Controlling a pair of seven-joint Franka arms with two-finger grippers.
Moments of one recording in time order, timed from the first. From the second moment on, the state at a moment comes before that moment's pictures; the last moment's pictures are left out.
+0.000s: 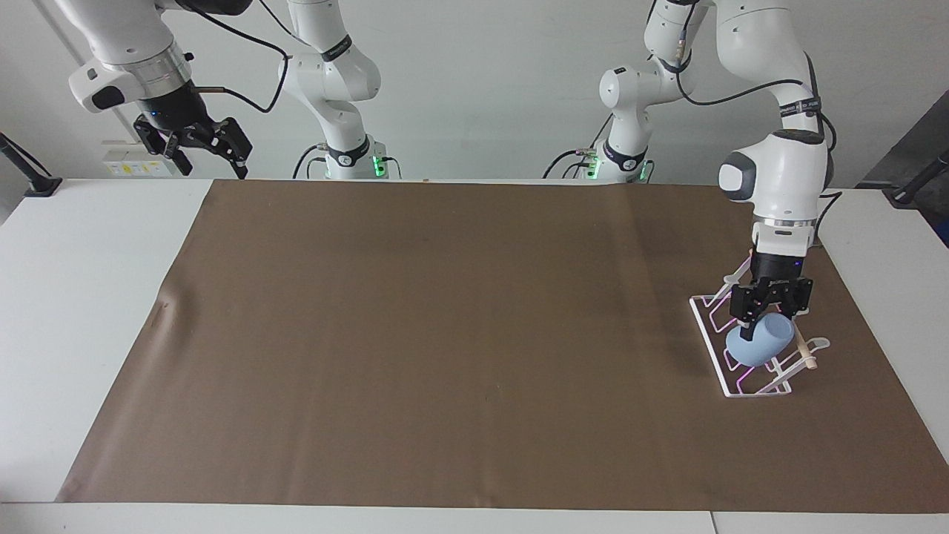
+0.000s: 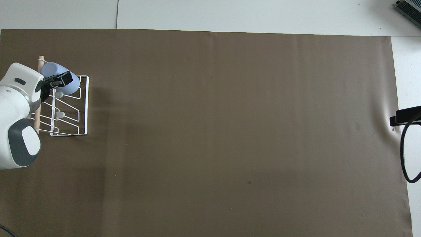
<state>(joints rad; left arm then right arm) 0.19 0.10 -0.16 -2.18 0.02 2.91 -0.15 -0.08 -0.10 -0.03 -1.61 0.00 1.50 -0.01</state>
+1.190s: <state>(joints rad) 0.19 0.10 -0.16 -2.18 0.02 2.91 -0.15 -0.08 -0.10 -0.03 -1.61 0.00 1.50 -0.01</state>
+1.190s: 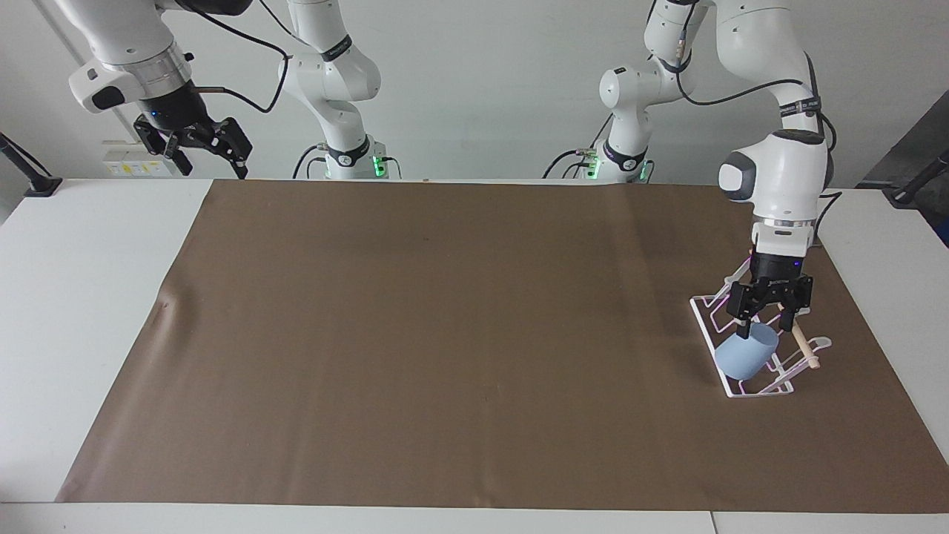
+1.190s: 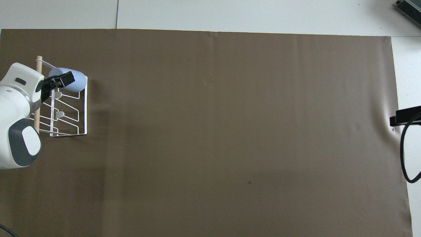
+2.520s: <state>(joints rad) 0.13 0.02 -0.18 -2.03 0.02 2.50 -0.15 -0.08 -0.10 -0.03 -1.61 0.00 1.50 -0.01</state>
